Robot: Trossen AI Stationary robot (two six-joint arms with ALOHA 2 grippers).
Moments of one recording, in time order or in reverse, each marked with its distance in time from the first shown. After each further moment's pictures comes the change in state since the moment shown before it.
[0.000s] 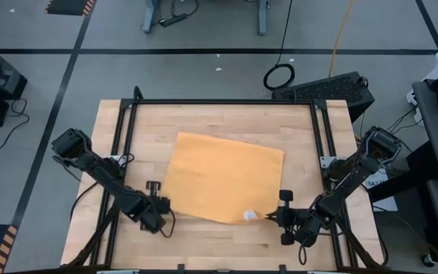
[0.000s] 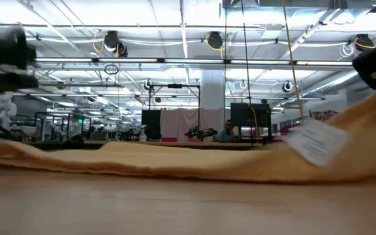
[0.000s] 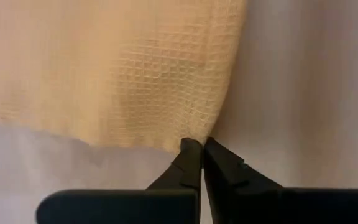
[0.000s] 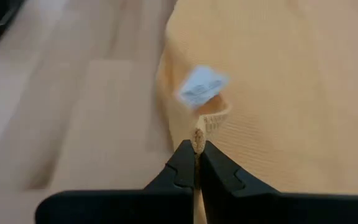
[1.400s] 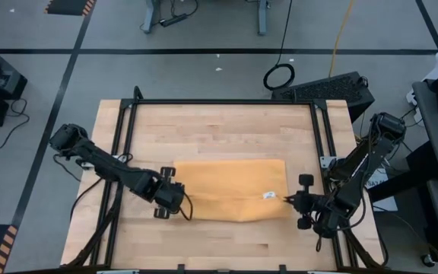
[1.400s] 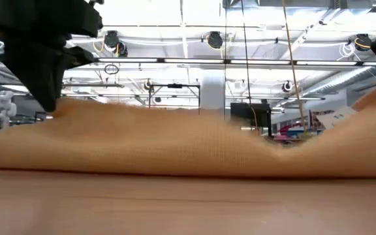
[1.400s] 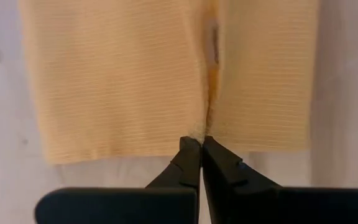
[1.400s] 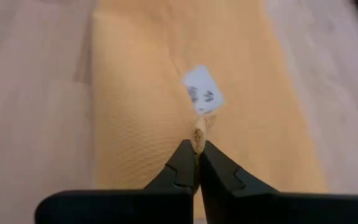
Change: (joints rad) left arm 0.254 -0.070 0.157 -0.052 0.003 0.296; right arm 0.112 -0.278 0.003 -0.618 0.072 0.223
